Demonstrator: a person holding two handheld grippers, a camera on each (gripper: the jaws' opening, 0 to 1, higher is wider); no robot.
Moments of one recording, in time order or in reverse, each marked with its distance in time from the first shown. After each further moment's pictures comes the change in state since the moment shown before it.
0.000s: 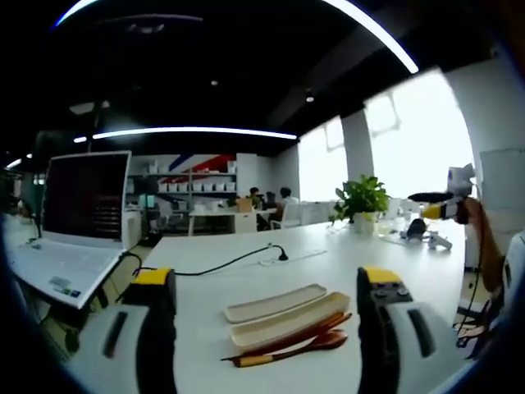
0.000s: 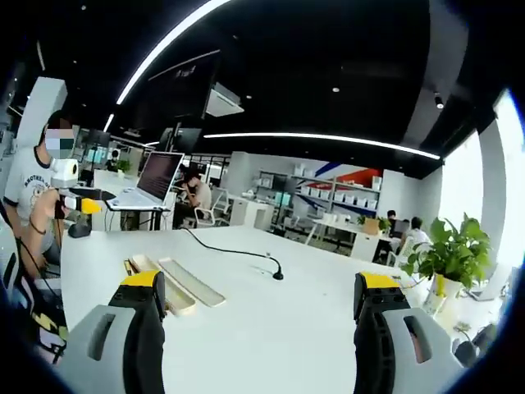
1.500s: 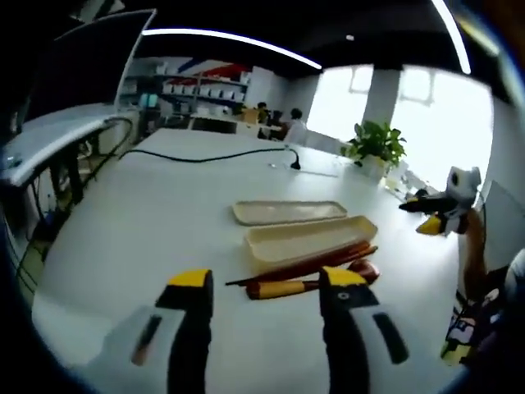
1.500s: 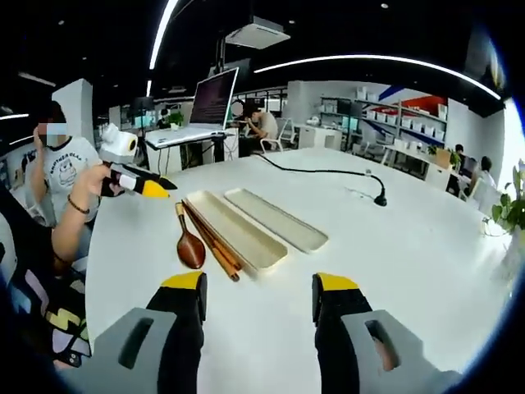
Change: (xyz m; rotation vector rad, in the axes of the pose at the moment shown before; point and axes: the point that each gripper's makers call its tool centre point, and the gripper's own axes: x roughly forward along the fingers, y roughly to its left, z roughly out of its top) left arm 0.029 0.037 -0.143 -0.271 0.442 -0.030; right arm 0.087 0.126 -0.121 0.109 0.393 0.360
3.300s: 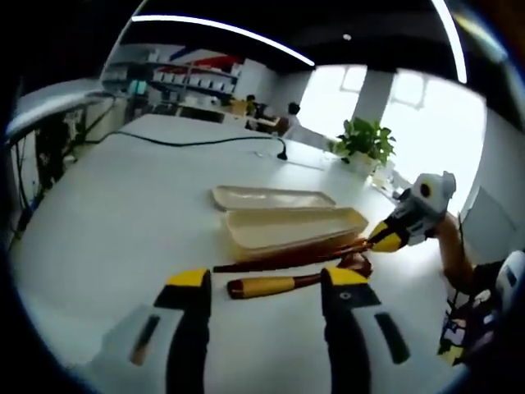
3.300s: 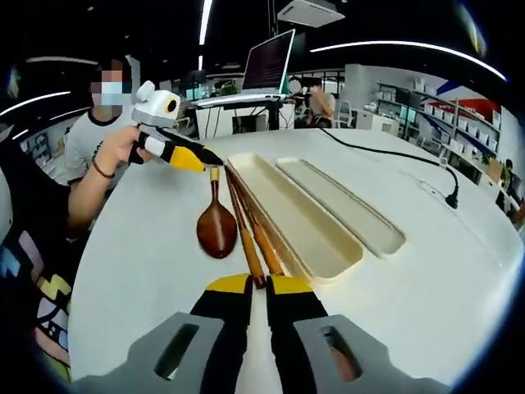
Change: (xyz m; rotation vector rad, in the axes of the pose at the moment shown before) left arm 0.021 -0.012 -0.018 -0.035 0.036 -0.085; right arm 0.063 0.042 -0.028 -0.139 0.107 0.286
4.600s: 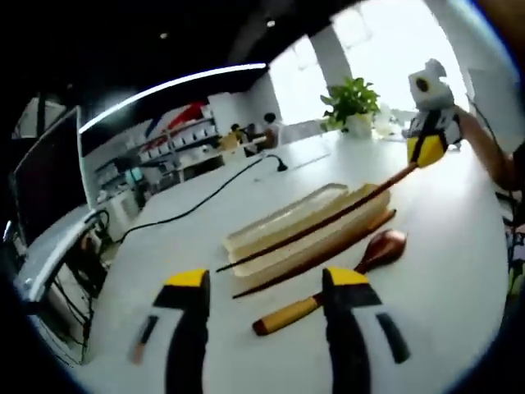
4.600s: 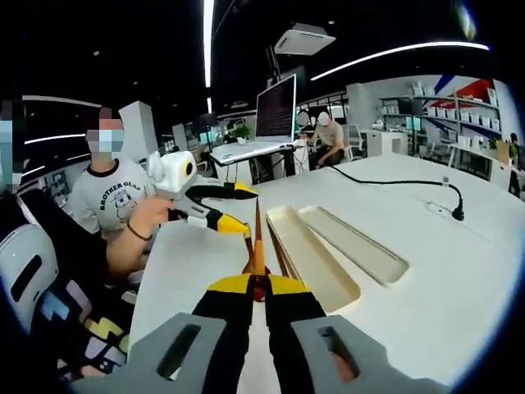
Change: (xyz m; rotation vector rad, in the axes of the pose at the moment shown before) left arm 0.001 -0.006 0.027 0.458 -0.078 0.147; right arm -0.046 0.024 0.055 0.112 -0.211 0.118
